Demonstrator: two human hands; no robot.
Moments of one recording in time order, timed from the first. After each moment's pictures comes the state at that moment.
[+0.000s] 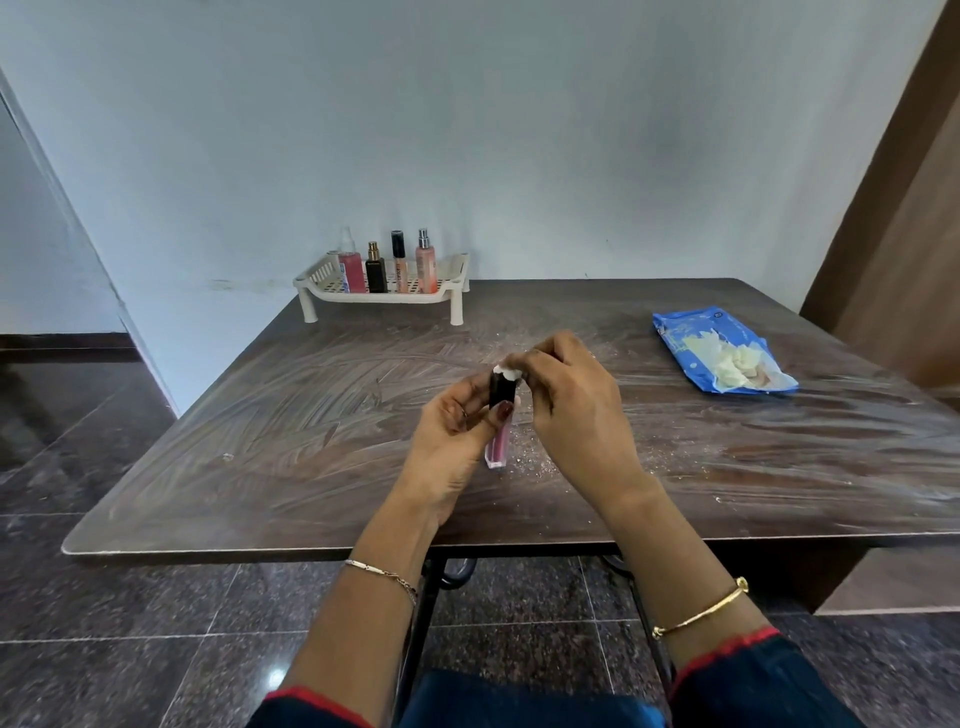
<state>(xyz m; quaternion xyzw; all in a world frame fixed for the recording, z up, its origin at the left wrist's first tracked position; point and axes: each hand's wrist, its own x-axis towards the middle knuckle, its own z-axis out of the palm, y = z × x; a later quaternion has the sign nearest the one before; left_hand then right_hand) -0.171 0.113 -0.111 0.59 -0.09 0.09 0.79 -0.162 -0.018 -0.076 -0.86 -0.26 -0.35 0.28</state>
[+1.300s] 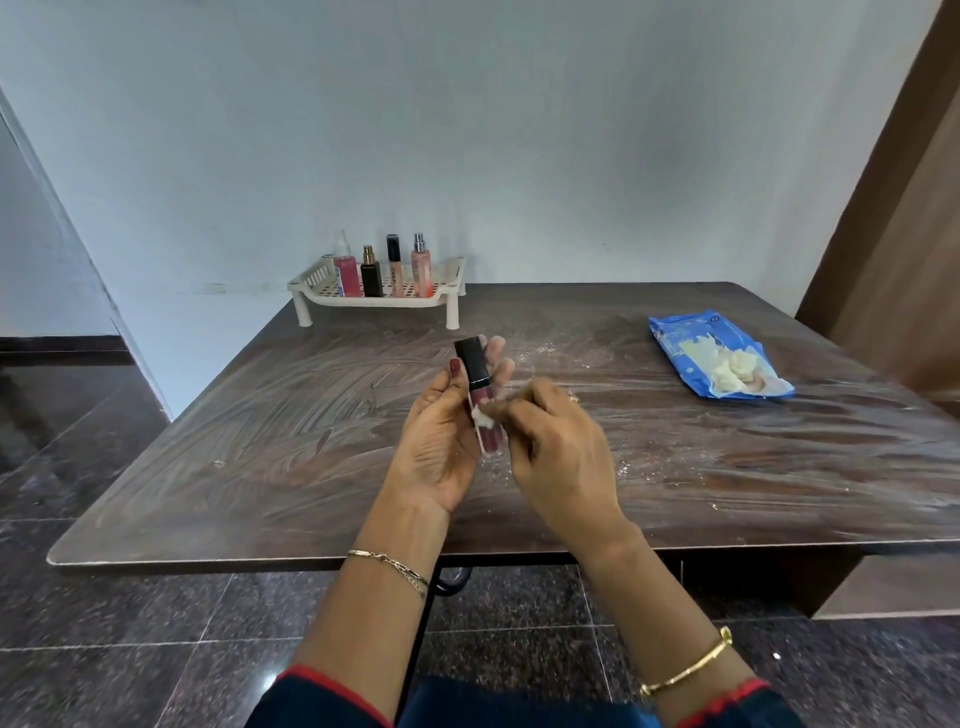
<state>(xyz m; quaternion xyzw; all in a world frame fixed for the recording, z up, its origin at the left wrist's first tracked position) -0.167 0.110 -0.094 0.30 -0.05 -0.01 0.95 -0.179 -0.011 -0.102 -0.84 -0.27 -0.36 0.29</state>
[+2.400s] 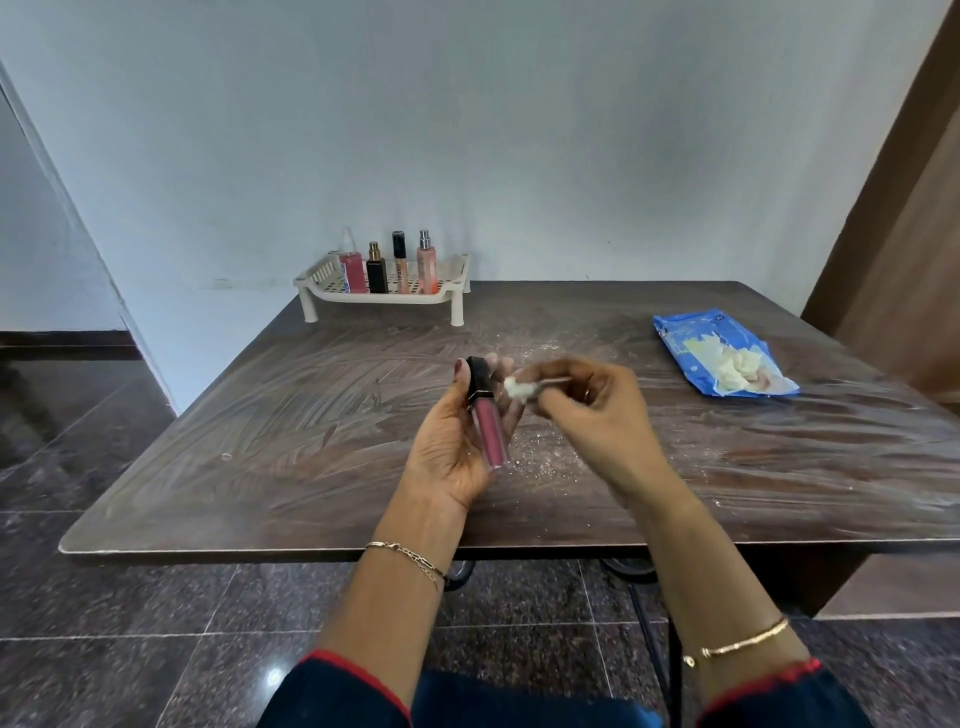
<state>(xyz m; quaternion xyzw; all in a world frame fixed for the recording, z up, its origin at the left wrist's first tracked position) -0.156 0.108 -0.108 0.21 -0.01 -0.09 0.97 -0.173 -0.033 -0.066 -0.75 -0.17 -0.08 0.64</state>
